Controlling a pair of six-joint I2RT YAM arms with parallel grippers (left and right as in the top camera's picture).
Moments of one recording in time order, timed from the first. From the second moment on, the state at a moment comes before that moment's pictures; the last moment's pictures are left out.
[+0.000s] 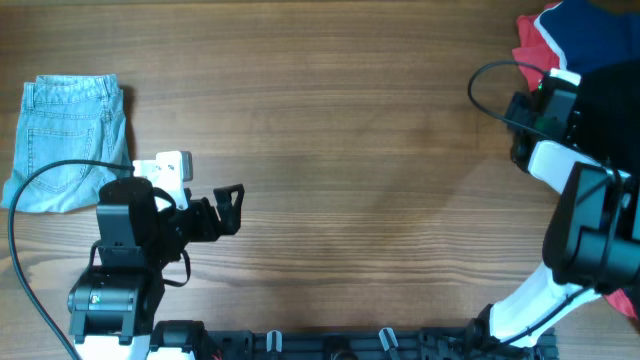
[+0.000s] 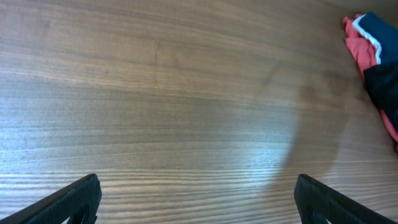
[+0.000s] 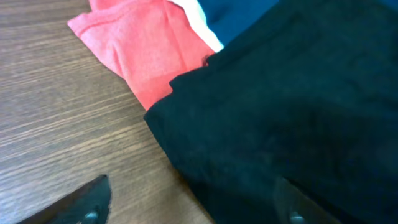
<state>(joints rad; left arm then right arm) -0.04 0.73 0.78 -0.78 0.29 -0.25 -0.27 1.94 0.98 0.28 0.32 0.00</state>
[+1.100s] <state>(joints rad) -0.04 0.73 0.78 -0.74 0.29 -0.25 -0.31 1.94 1.00 0.45 0.27 -0.01</state>
